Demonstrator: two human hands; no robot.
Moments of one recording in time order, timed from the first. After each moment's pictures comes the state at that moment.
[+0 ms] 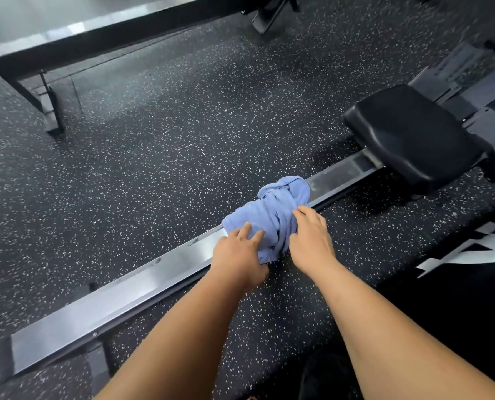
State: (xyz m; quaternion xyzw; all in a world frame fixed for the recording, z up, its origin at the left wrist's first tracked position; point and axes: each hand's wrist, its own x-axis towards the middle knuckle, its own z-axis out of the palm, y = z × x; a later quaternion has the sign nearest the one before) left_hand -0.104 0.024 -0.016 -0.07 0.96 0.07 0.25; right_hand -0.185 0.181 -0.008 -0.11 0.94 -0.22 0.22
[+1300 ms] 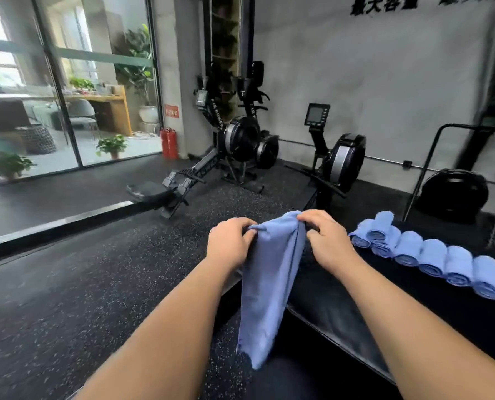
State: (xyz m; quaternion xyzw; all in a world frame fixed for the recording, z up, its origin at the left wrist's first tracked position) left_hand -0.065 0.221 0.373 0.08 0.93 0.31 -0.20; right_hand -0.047 0.459 0.400 -0.10 0.90 -0.39 -0.18
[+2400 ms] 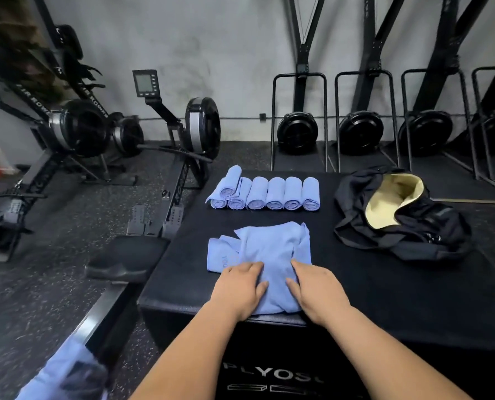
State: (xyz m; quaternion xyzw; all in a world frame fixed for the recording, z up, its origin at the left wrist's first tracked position) left_hand 0.015 0.537 0.248 0.42 0.90 0.09 0.00; right_hand 0.137 0.720 0.245 0.16 0.98 -0.09 -0.09
